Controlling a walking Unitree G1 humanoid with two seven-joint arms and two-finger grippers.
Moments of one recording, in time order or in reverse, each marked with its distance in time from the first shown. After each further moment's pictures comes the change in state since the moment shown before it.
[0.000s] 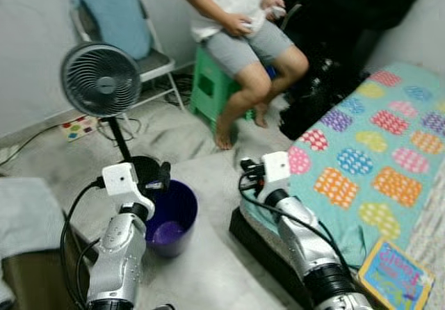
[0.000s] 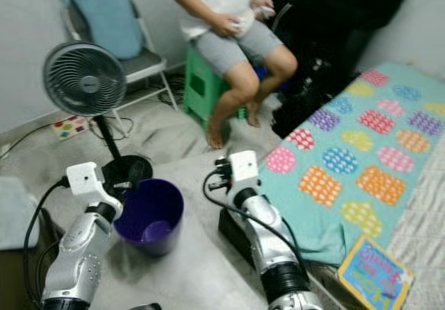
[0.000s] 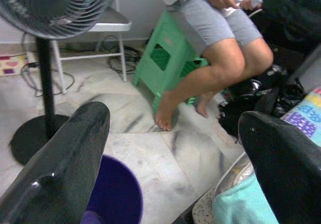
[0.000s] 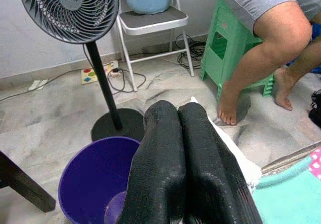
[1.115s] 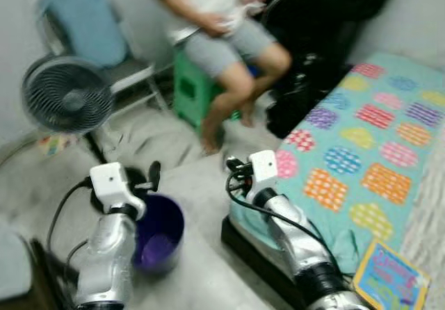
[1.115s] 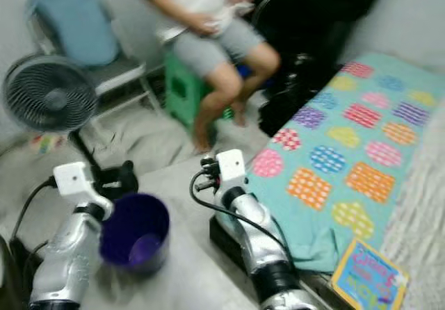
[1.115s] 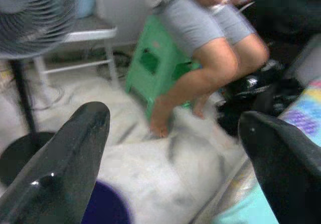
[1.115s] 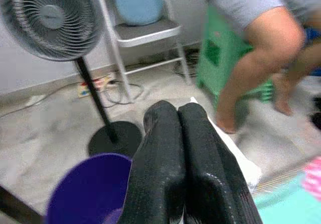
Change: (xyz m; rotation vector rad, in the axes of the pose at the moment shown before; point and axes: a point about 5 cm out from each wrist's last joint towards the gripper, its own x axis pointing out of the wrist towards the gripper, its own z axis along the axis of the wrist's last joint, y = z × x) left arm -0.001 0.004 0.003 -0.002 -0.007 0.008; right arm 0.002 0.007 0.000 0.002 0.001 0.034
